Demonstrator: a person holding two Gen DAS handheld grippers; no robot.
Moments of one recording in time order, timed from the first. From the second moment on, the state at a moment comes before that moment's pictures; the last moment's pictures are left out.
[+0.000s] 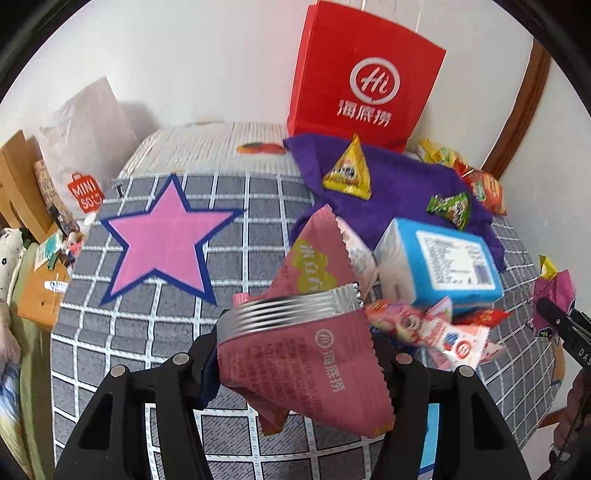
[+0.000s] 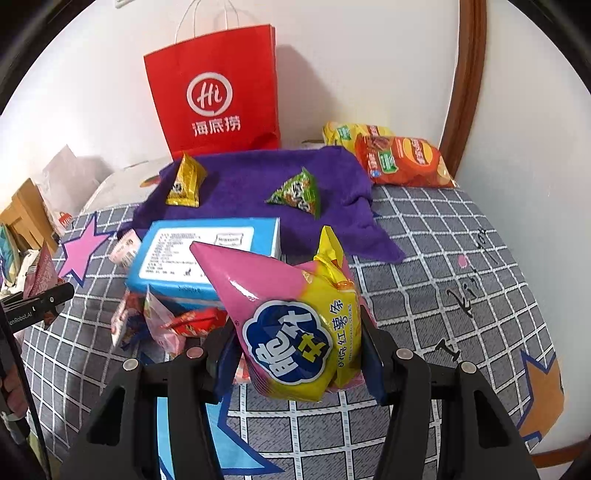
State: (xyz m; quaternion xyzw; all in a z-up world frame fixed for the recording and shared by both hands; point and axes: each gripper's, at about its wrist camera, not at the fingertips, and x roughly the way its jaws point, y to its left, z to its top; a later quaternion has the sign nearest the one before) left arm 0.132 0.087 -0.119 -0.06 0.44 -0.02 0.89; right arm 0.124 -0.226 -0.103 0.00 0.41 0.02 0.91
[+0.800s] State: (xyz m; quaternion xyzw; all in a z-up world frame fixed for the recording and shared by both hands) left arm 0.178 0.054 -0.059 -0.05 0.40 -0.05 0.91; right arm 0.156 -0.239 -0.052 0.01 0.38 0.03 0.93
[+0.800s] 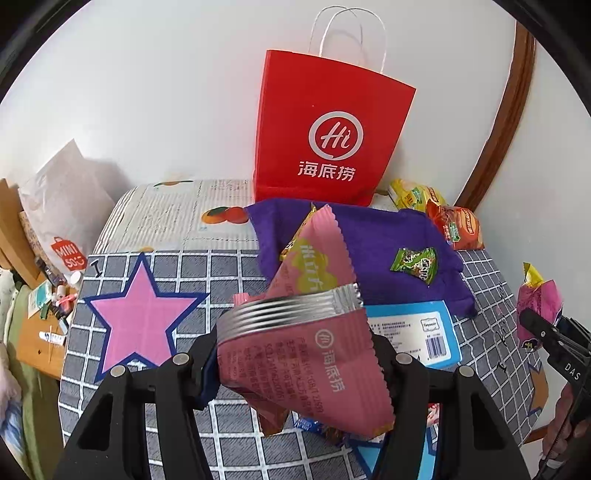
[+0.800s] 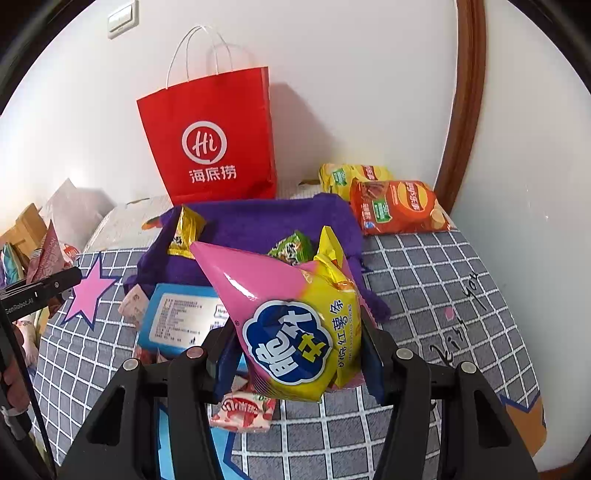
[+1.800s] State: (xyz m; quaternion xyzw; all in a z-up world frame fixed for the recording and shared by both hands) left arm 0.248 0.042 -0.073 -0.07 0.42 -0.06 0.90; right arm 0.228 -0.239 -0.067 0.01 0.39 0.04 0.92
